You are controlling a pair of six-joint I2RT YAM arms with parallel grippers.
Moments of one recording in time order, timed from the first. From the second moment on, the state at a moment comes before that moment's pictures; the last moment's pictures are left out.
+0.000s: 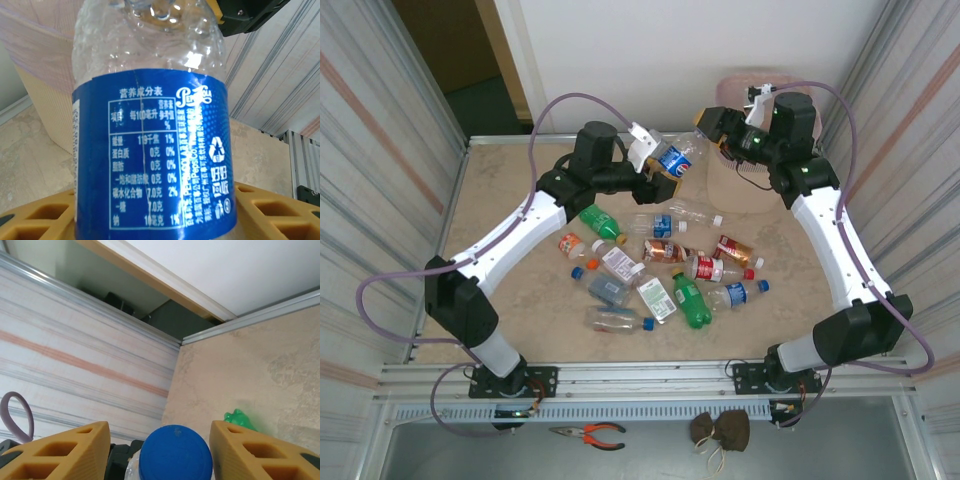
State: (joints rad) left arm -0.64 1.63 1.57 -0.31 0.54 0.03; right arm 0.23 1.43 1.55 -0.35 -0.58 0.88
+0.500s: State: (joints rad) left arm -0.64 1.62 1.55 -0.29 0.54 0.03; right arm 0.22 1.44 1.55 -0.36 -0.57 0.88
